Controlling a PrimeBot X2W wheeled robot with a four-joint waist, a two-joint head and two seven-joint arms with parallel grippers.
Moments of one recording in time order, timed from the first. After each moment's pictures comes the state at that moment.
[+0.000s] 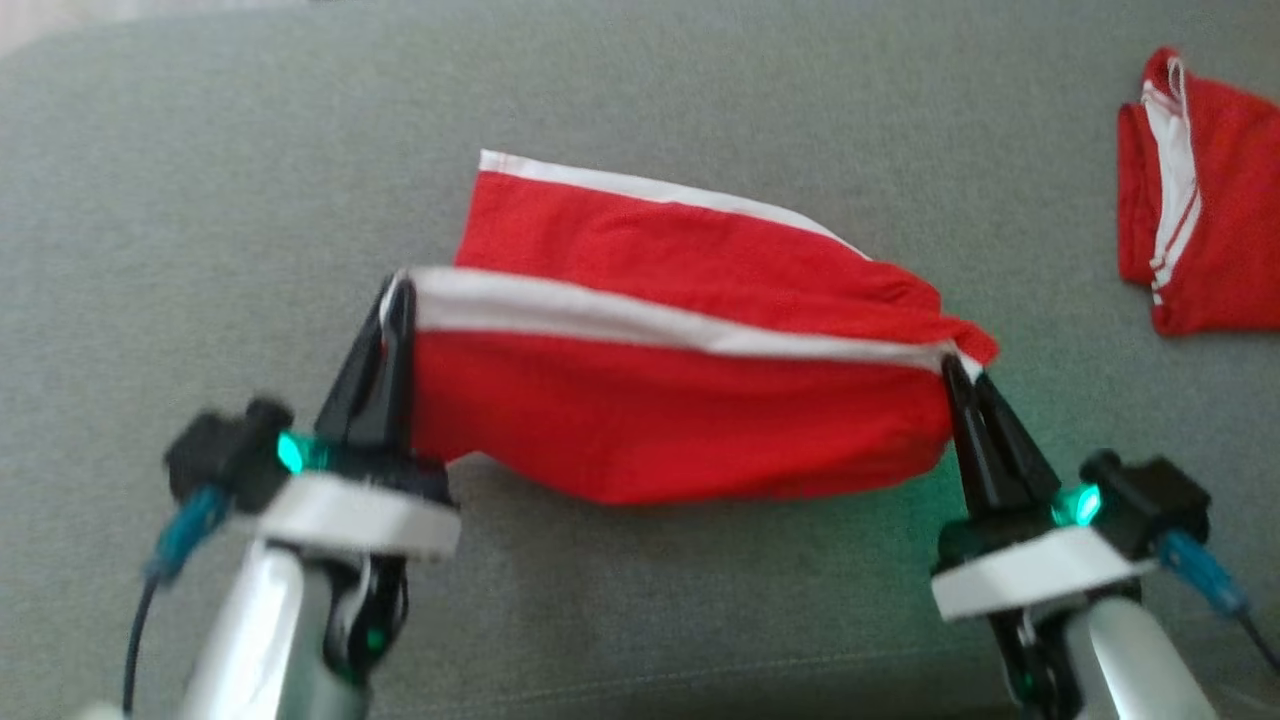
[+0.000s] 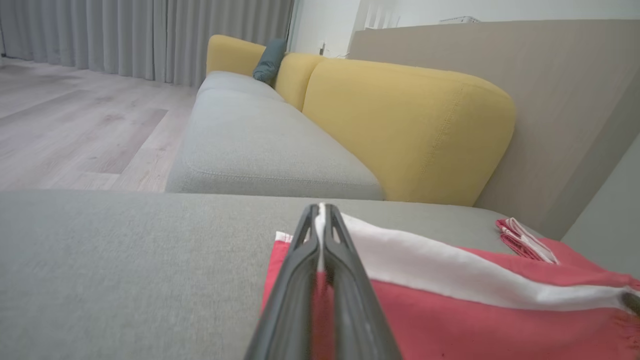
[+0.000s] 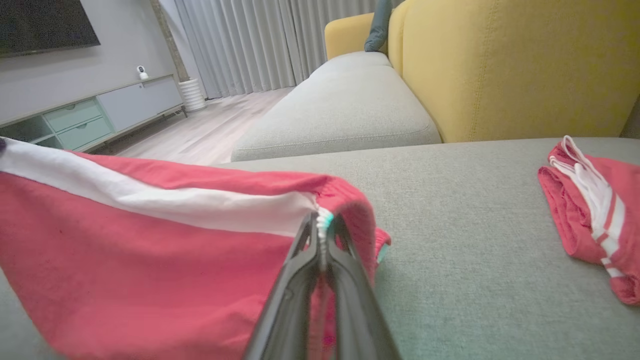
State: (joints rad) left arm -0.12 0.08 -0.21 0.02 -0.30 -0.10 -0.26; right arm -0.01 -0.10 0.17 0.06 0.21 0.12 -0.18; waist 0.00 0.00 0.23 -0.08
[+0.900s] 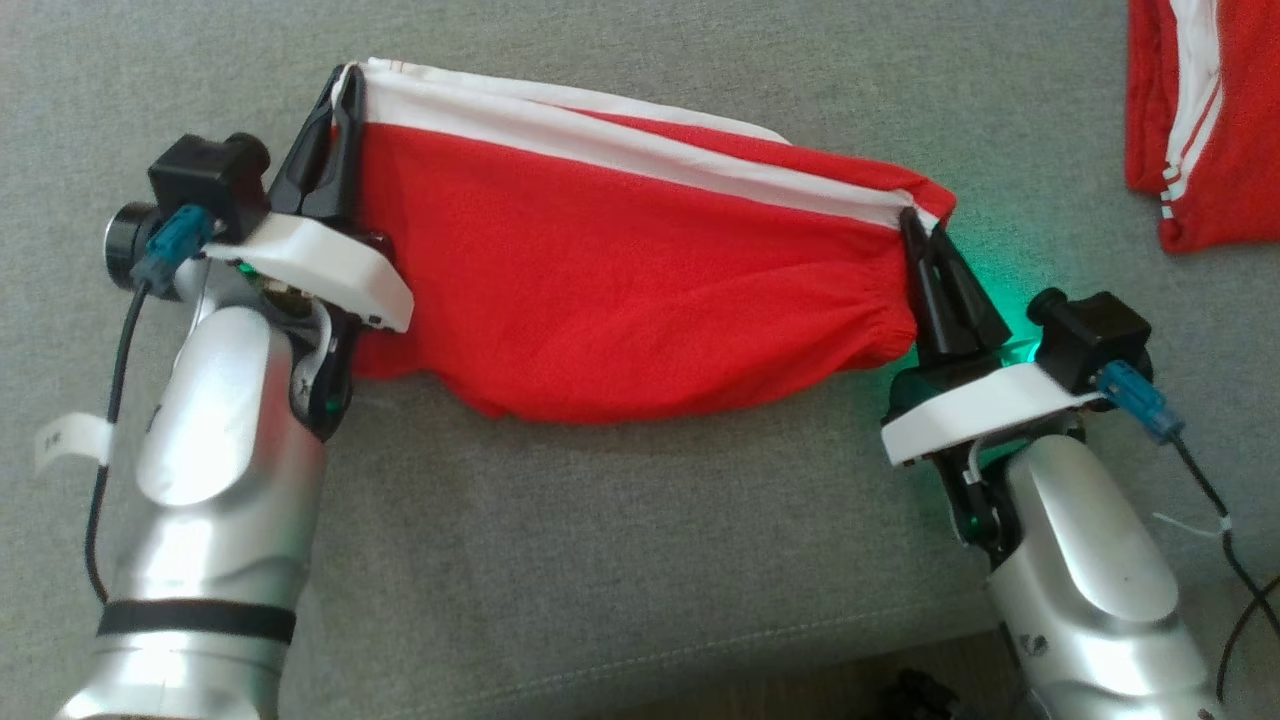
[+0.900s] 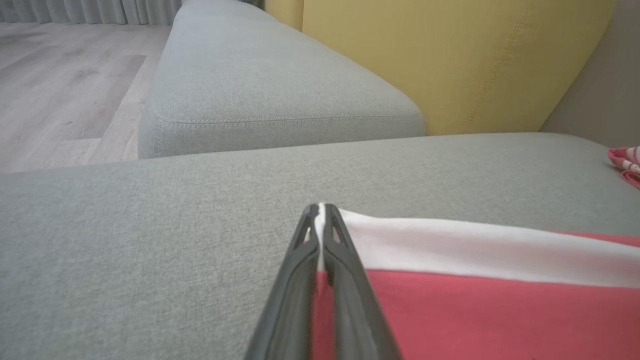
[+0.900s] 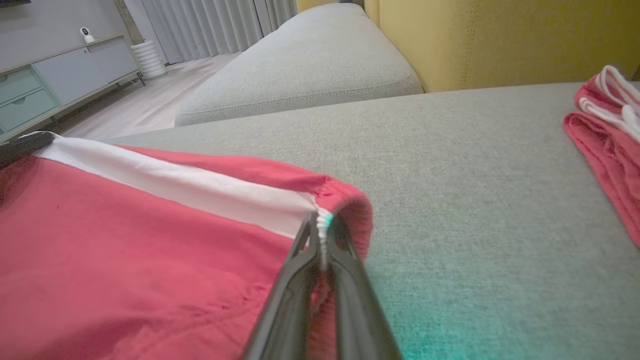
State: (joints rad) left arm -0.67 0.10 -0.18 0.59 -0.17 -0.12 -0.26; right arm -0.41 -0.05 0.20 0.42 0.21 0.12 -0.24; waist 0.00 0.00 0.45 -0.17
